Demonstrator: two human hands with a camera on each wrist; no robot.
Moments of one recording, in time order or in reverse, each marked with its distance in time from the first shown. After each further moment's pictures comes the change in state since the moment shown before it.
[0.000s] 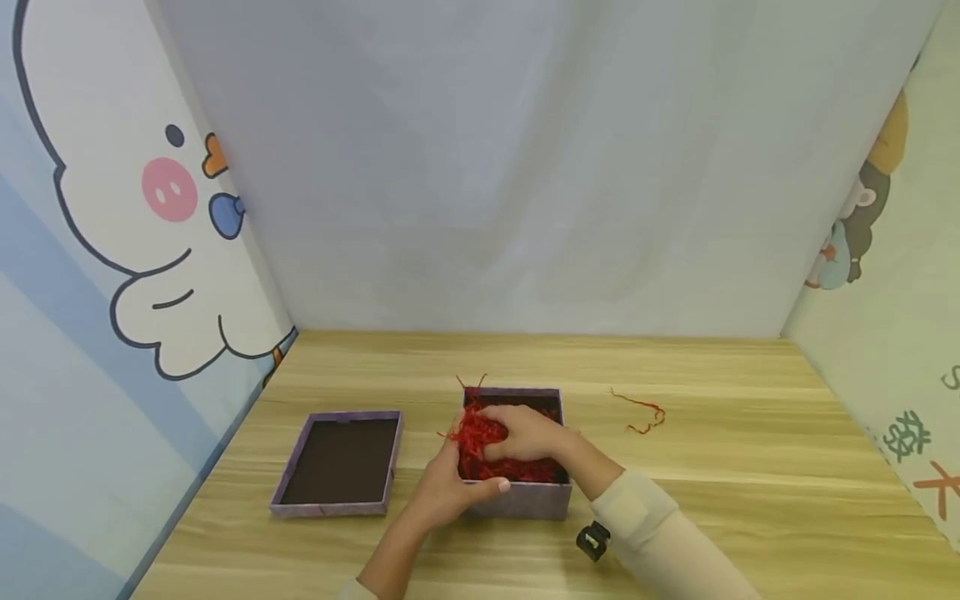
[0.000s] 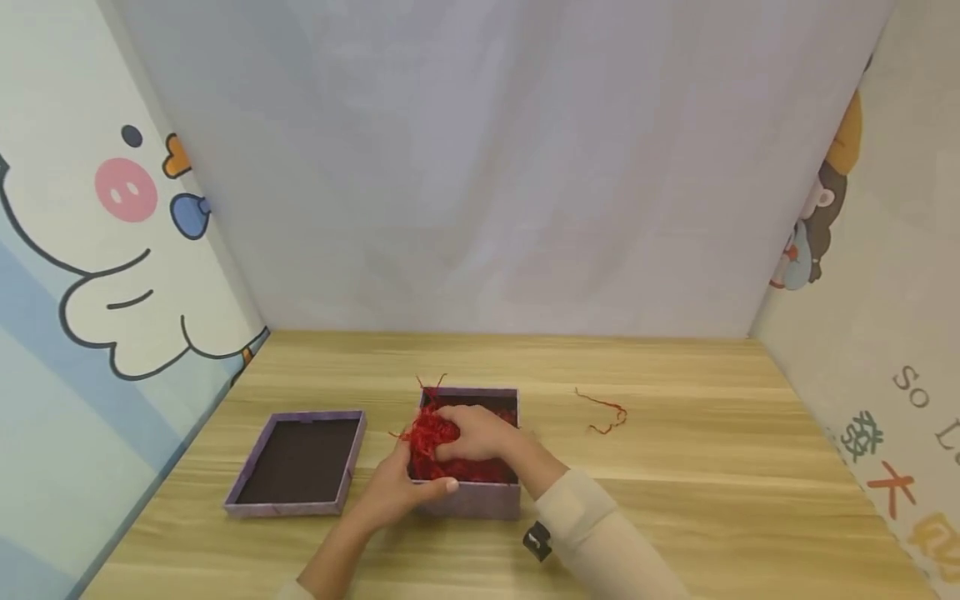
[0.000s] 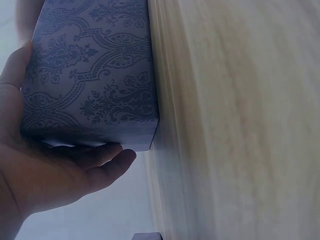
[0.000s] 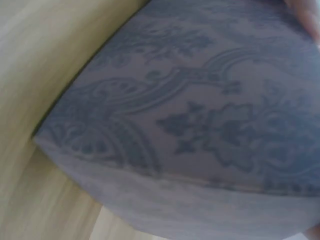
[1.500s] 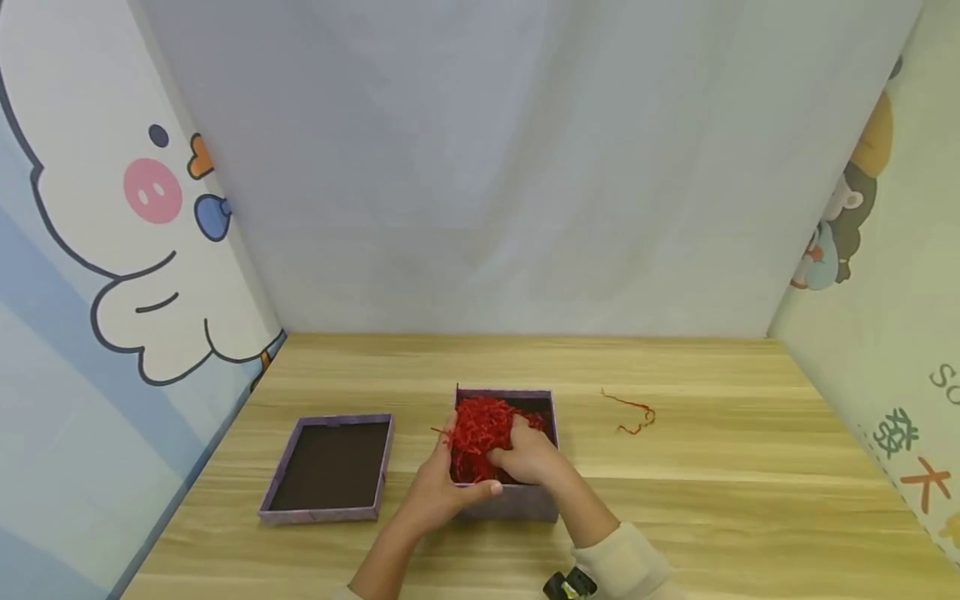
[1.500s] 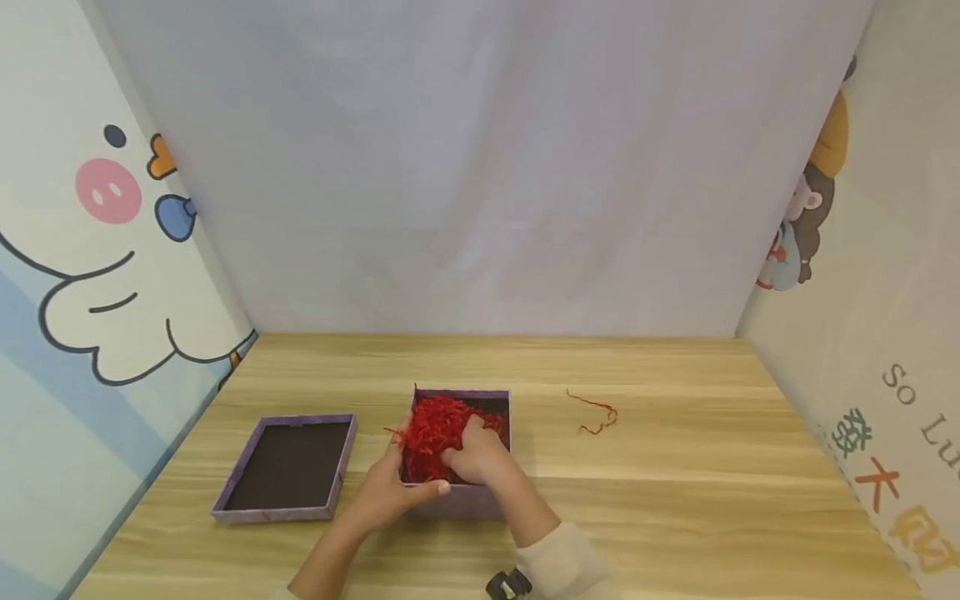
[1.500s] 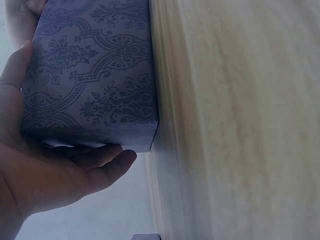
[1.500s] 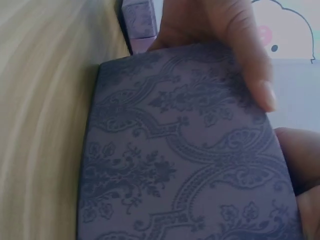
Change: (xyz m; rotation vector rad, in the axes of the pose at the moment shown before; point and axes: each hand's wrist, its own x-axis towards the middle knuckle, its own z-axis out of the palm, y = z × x) left_hand 0.003 0.000 0.004 0.070 0.065 -0.009; right_hand -0.033 -0.022 0.018 0.175 0.292 0.393
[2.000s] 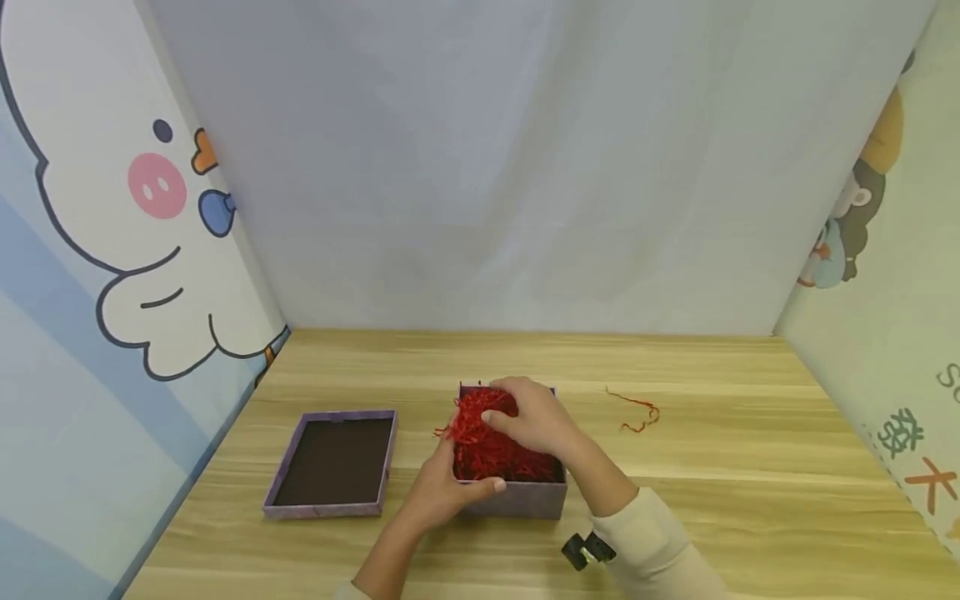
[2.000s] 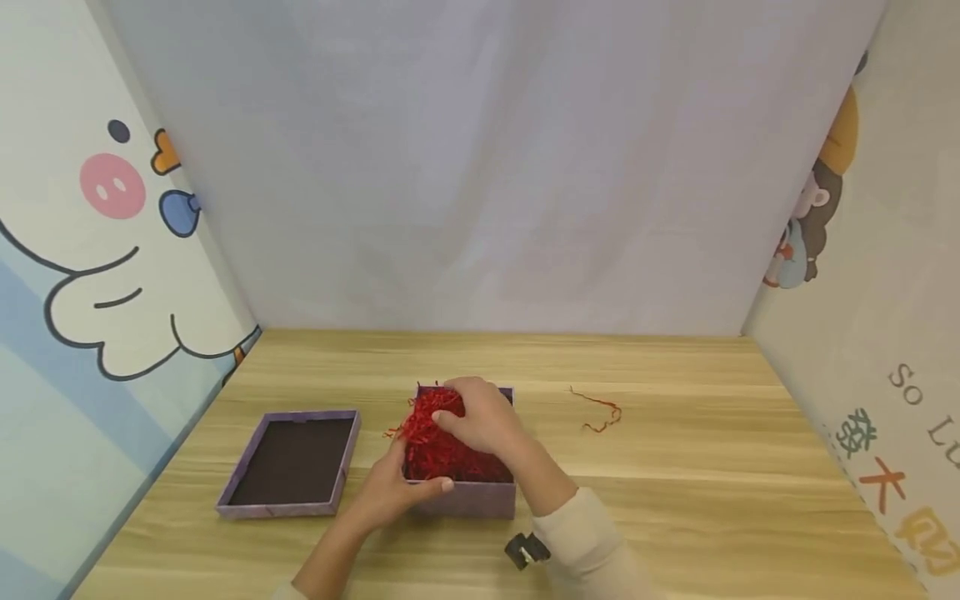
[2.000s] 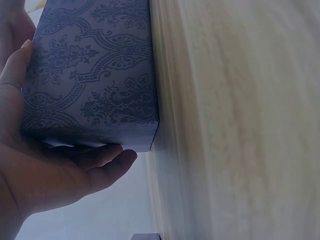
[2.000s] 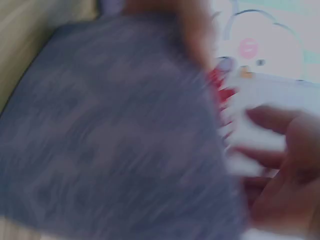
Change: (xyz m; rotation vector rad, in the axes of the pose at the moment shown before) left_hand 0.001 0.000 -0.001 -0.075 -0.042 0.042; right_hand 0.010 -0.023 -0.035 -0.088 0.068 -0.337
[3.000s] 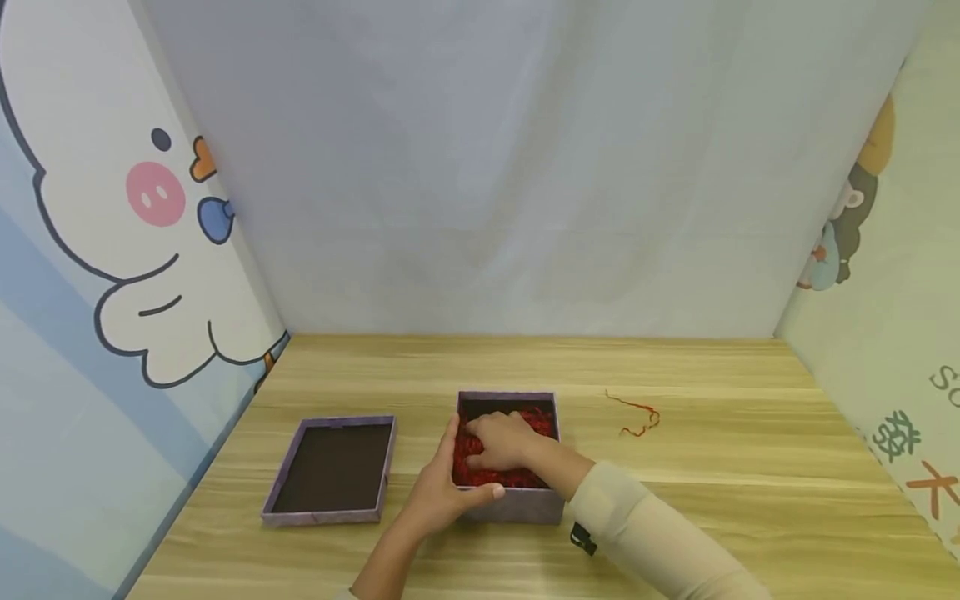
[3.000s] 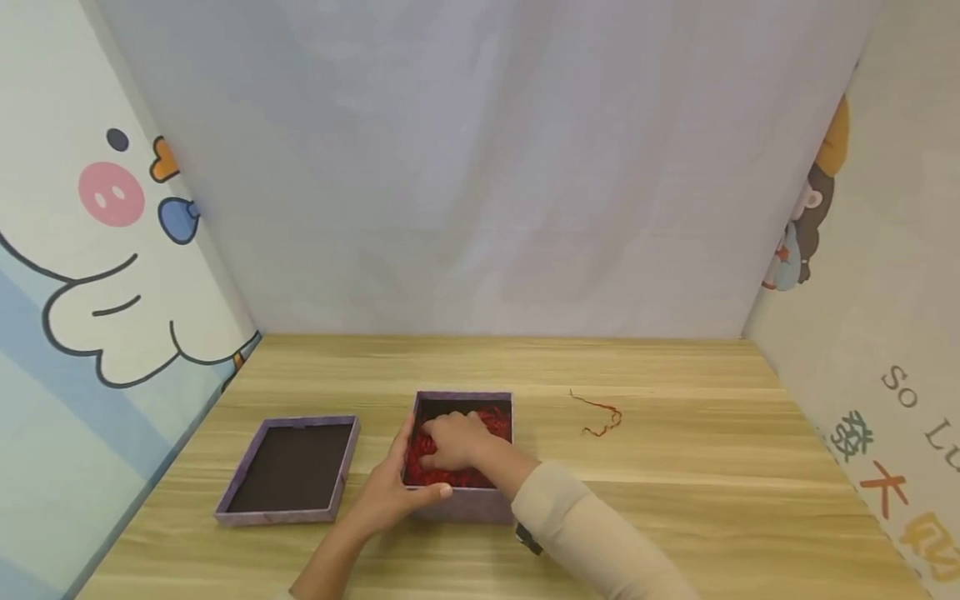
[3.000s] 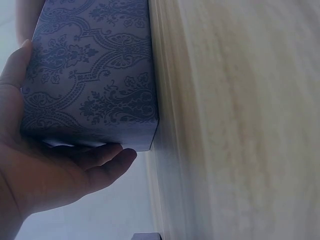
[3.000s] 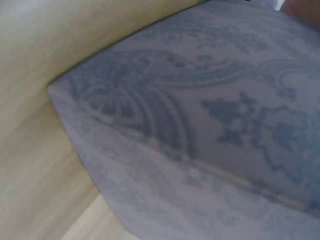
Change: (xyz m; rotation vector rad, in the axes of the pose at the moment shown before) left_hand -0.005 0.002 0.001 0.036 -0.024 -0.081; right_hand 0.032 0.030 0.054 -0.398 -0.393 -0.031
